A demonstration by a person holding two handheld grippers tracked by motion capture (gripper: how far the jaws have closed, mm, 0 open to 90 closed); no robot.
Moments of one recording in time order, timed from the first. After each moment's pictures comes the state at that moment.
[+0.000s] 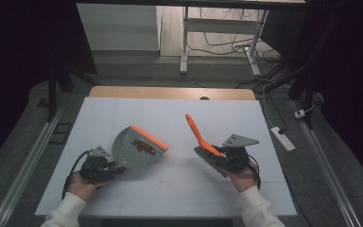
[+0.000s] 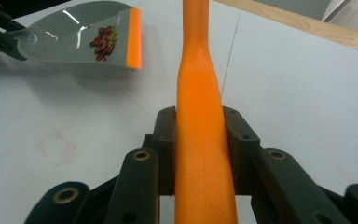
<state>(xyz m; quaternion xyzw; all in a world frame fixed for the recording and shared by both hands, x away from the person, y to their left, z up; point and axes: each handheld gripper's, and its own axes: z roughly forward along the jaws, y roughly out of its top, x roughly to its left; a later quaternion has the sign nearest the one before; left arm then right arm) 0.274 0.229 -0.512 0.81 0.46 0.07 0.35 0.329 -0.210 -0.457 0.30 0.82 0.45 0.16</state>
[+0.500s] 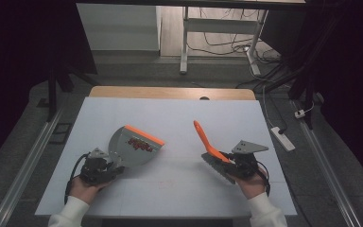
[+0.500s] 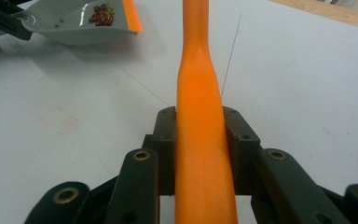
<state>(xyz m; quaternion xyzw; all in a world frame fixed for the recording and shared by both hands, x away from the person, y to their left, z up) 0.266 0.227 -0.515 0.78 0.51 0.09 0.35 0.317 -0.236 -0.464 0.31 0.83 0.44 0.15</state>
